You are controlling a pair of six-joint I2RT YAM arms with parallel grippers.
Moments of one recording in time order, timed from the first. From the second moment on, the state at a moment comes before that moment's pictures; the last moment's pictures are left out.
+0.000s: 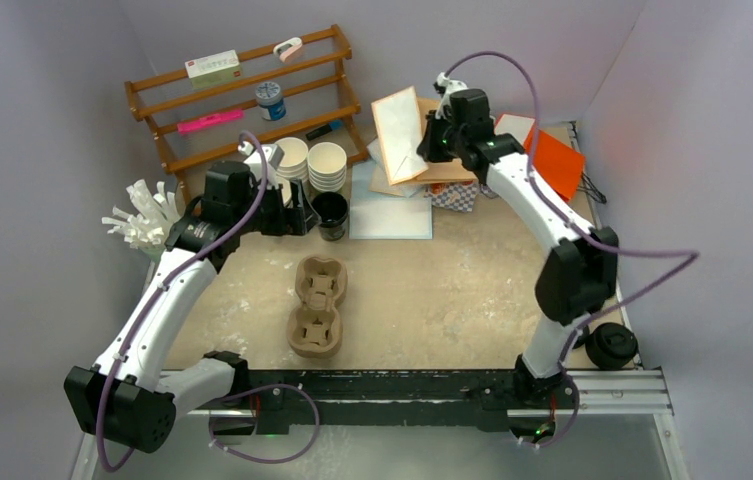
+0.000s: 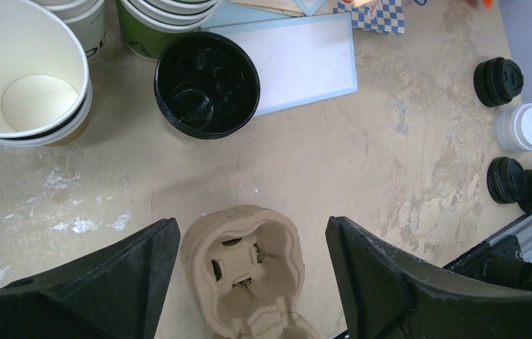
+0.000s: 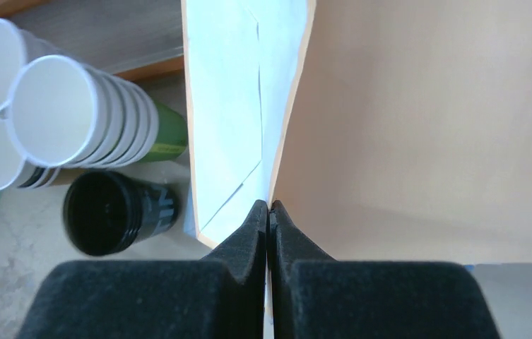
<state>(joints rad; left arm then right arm) -0.27 1.10 1.08 -0.59 0.28 -0.31 0.38 1.87 1.71 -0.45 -0.12 0.28</state>
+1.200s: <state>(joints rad) -0.98 1.82 1.68 -0.62 -0.22 -0.59 0.02 1.36 1.04 -0.61 -0.11 0.55</state>
